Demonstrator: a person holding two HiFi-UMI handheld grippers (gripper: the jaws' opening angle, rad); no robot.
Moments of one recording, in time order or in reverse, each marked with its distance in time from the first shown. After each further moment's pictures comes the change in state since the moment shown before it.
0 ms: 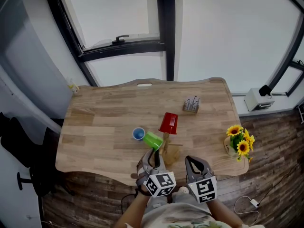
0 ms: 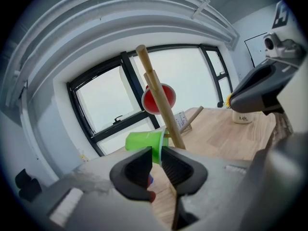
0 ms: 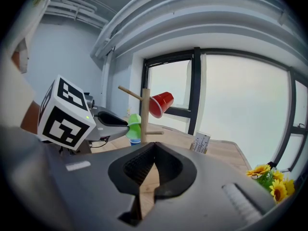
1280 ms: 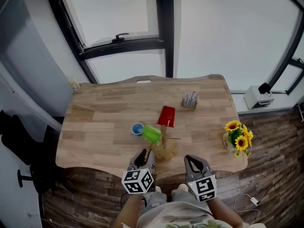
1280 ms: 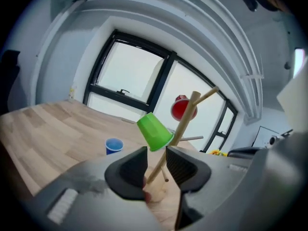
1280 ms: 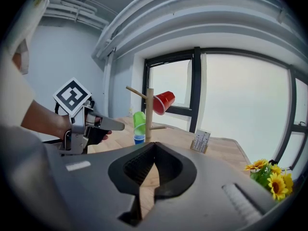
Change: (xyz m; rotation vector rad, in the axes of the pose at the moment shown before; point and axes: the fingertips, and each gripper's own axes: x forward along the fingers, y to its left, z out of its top) left arm -0.026 0.013 -0.027 -0.773 -0.050 -0.282; right arm -0.021 0.008 -0.012 0.008 0.005 0.020
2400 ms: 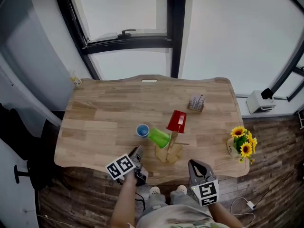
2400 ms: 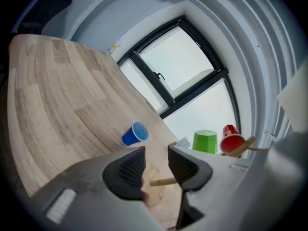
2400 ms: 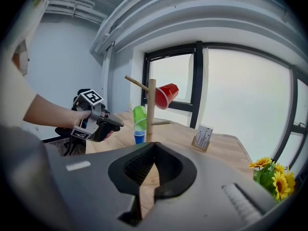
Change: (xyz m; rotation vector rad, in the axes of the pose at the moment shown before) left arm 0.033 0.112 -0.008 -0.591 0.087 0.006; right arm 0.021 0.008 -0.012 -0.002 0.083 -0.006
